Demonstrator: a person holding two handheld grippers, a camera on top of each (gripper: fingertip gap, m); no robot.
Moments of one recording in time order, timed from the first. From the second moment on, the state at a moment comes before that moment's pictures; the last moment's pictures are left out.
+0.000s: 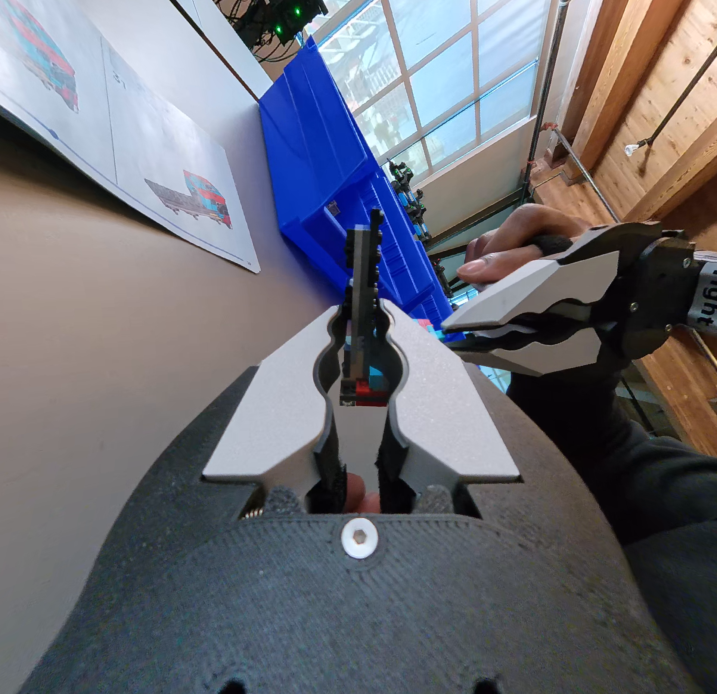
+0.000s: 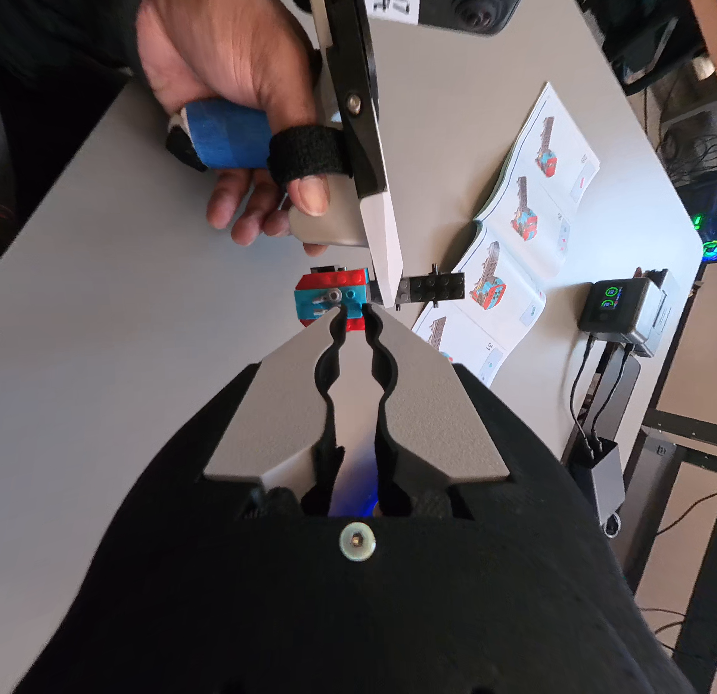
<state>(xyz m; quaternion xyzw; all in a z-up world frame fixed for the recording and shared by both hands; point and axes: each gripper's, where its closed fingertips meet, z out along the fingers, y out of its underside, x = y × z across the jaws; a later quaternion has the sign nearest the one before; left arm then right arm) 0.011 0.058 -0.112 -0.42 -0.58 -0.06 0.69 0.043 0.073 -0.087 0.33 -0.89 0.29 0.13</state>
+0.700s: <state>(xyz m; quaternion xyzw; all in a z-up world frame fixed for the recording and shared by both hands) 0.007 0.053 -0.113 -0.41 -0.59 -0.04 0.69 0.040 0.071 -0.095 0.35 -0.88 0.27 0.16</state>
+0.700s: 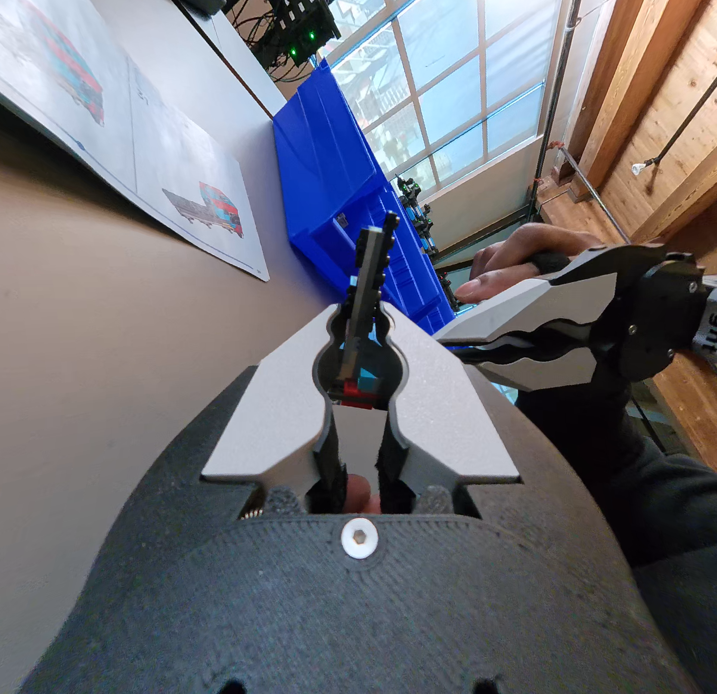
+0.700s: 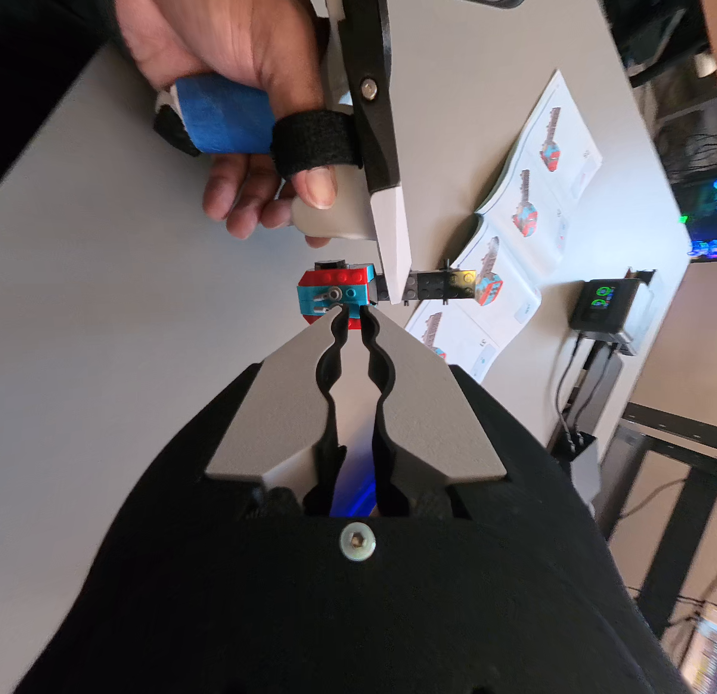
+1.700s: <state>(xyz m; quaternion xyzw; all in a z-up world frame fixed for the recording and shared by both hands) 0.003 0.040 -0.113 -0.36 -0.61 -0.05 0.70 0.037 0.061 -0.084 0.32 -0.85 0.33 0.27</state>
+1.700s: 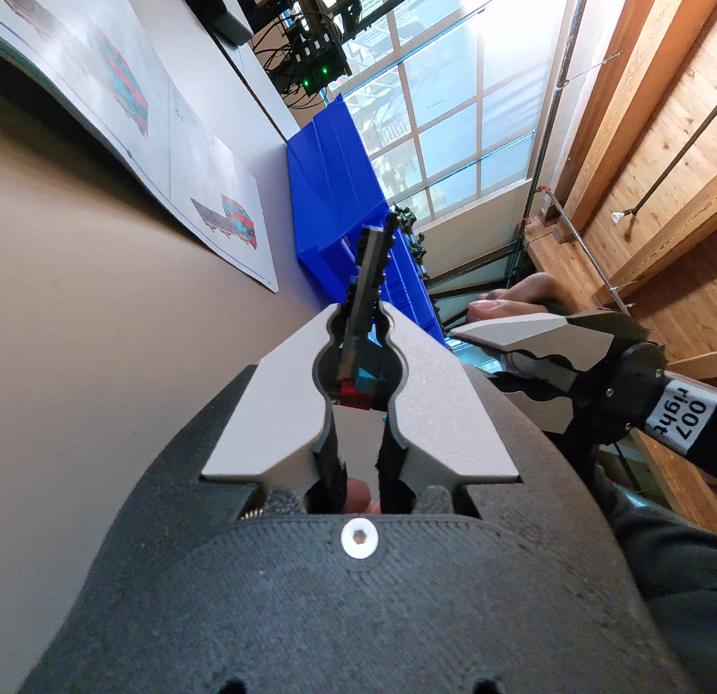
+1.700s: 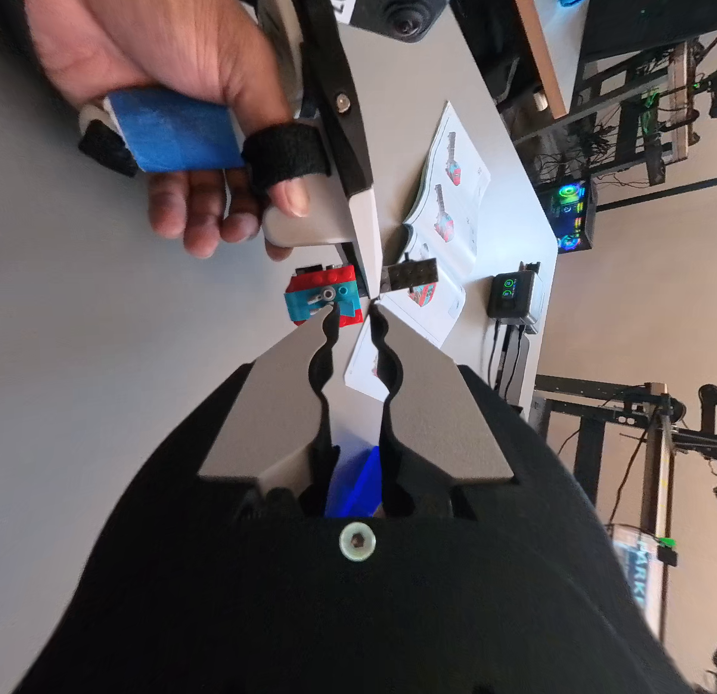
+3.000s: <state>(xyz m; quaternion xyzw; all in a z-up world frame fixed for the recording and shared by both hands) 0.017 0.070 -0.078 -0.36 -0.50 -0.13 0.77 0.041 0.076 -0.073 -0.21 -0.71 0.62 -0.26</state>
